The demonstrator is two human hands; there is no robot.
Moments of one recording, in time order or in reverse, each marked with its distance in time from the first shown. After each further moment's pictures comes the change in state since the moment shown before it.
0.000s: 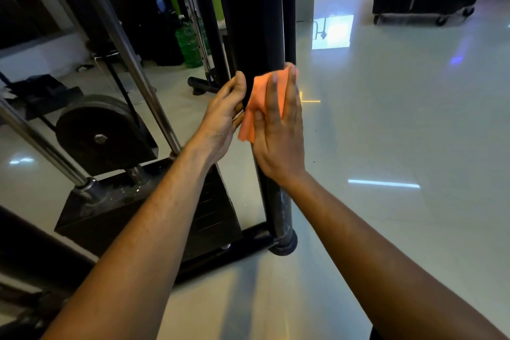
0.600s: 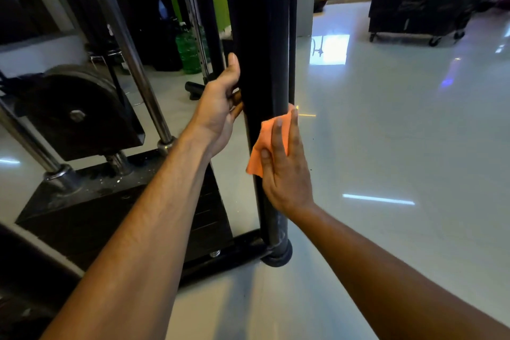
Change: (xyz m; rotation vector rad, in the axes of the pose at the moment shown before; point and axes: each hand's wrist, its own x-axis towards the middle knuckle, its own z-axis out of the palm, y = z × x) left_hand -0.001 -0.012 0.005 -0.103 0.036 0.092; right_hand -0.077 0.045 0.008 0.001 -0.178 -0.017
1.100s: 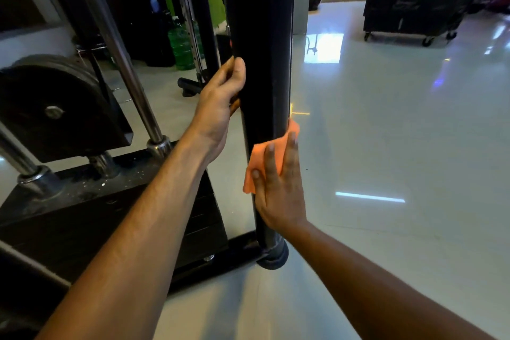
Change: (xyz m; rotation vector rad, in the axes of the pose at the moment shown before) left_hand 0.008 -0.020 -0.008 0.143 -0.048 0.089; right_hand -0.033 0.016 0.031 -0.076 -0.004 0.004
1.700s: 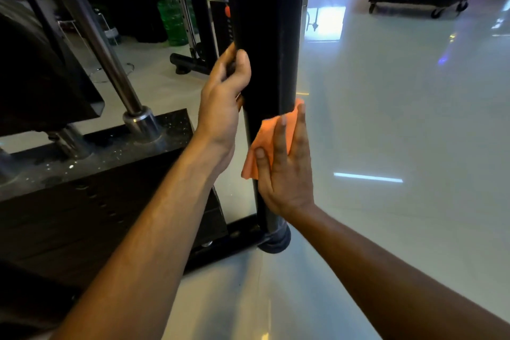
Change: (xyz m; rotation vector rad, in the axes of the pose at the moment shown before) left_hand -0.024 -0.046 0.014 -0.109 0.100 -0.038; right_hand -0.001 0.014 0.016 0.011 0.091 -0.060
